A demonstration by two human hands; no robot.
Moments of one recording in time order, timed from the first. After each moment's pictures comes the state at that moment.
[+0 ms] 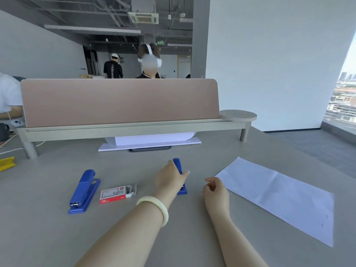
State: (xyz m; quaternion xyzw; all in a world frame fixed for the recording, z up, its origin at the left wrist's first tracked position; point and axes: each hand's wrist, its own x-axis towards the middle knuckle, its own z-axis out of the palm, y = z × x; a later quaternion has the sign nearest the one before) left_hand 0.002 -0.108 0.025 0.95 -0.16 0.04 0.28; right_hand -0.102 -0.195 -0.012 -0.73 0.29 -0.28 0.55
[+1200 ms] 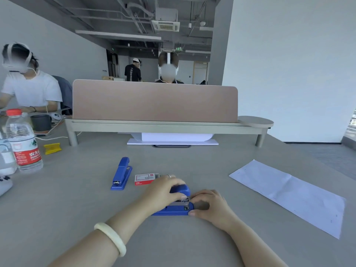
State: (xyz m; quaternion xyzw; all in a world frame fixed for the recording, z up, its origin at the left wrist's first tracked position) left_hand -0.068 0.046 0.039 0.86 -0.39 0.00 0.32; right_hand -0.144 -0.139 -0.011 -0.94 0.00 -0.09 0.33
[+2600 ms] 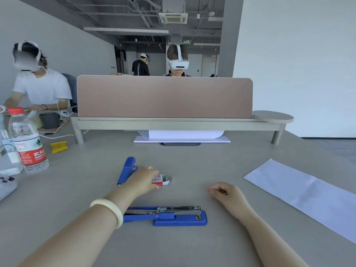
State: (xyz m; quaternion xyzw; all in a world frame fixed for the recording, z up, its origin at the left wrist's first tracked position) left_hand 0.036 0.082 0.021 0.96 -0.27 -0.01 0.10; right_hand -0.099 -0.167 -0.016 -0.86 0.10 -0.14 0.48
